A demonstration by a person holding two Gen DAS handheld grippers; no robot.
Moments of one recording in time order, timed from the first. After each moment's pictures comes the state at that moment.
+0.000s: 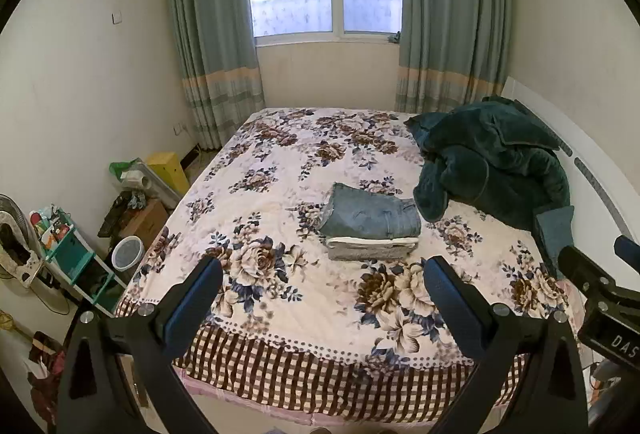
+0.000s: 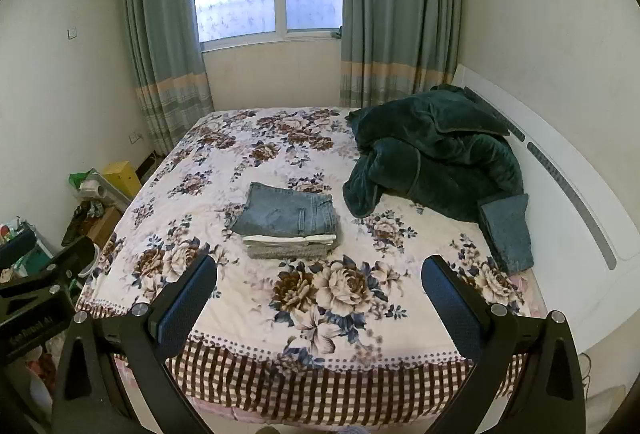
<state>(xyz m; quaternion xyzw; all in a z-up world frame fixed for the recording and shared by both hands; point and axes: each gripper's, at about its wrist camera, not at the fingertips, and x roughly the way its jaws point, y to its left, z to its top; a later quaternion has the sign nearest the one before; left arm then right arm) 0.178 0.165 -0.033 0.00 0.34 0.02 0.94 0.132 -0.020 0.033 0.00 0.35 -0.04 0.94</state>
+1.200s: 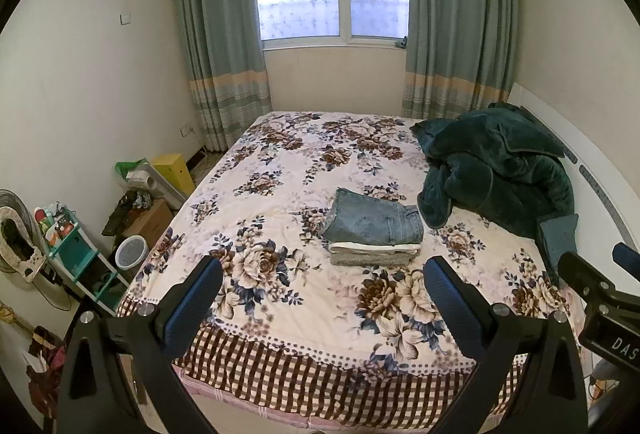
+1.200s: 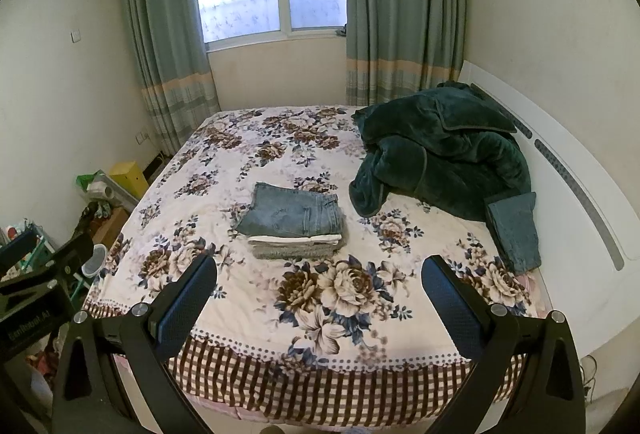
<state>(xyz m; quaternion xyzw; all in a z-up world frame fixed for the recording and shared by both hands) 0.186 0.168 -0.024 -0.01 0.33 0.03 0.94 0.147 -0.024 0.027 0.01 0.35 -0.03 0.94</state>
